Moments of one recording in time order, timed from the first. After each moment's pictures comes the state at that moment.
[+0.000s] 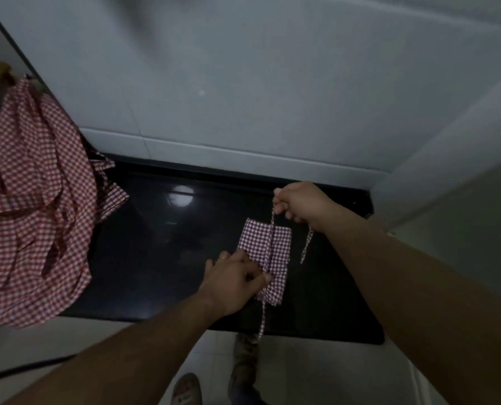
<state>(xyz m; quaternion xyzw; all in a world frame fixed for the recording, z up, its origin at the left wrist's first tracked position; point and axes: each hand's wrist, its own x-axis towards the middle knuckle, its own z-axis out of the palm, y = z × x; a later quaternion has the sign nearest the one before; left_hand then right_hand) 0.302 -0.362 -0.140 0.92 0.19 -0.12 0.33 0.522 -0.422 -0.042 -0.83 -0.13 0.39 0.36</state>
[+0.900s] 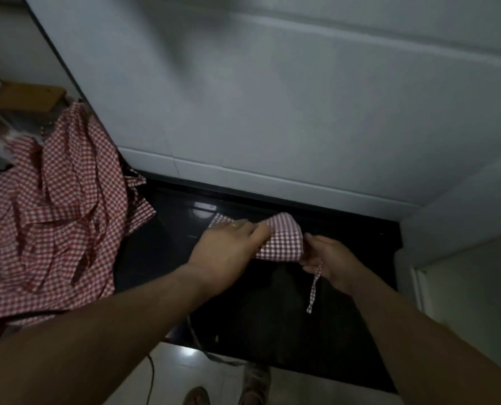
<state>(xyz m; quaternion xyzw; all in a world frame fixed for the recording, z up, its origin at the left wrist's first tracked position) 0.327 -0.282 -0.056 0.99 0.05 0.12 0.03 0.521 -0.457 -0.101 -0.73 -0.01 0.47 0.50</state>
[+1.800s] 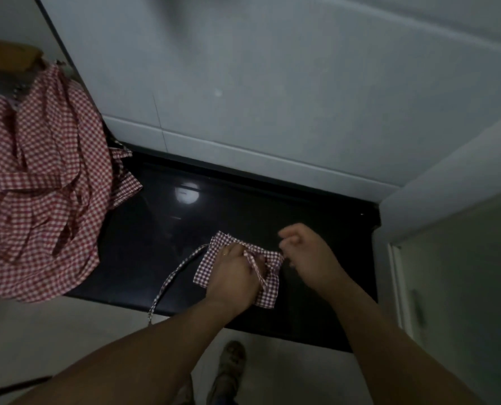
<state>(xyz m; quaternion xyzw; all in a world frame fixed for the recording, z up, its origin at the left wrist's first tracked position) 0.306 -0.379 -0.149 0.91 0.26 0.09 0.30 0.440 -0.483 -0.061 -0.86 -0.24 0.32 0.33</state>
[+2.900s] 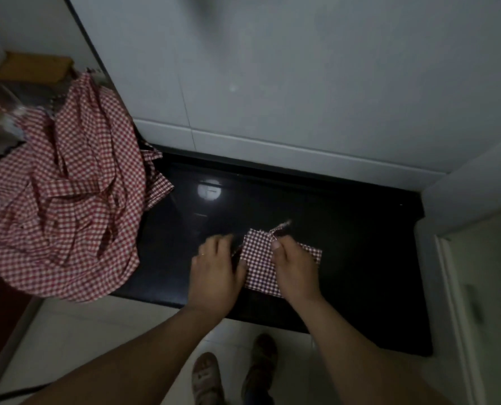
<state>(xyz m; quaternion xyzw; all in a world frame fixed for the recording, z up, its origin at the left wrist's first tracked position) 0.226 -0.316 -0.148 0.90 0.35 0.10 0.25 0.364 -0.431 -0.141 -0.89 -0.24 0.21 0.34</state>
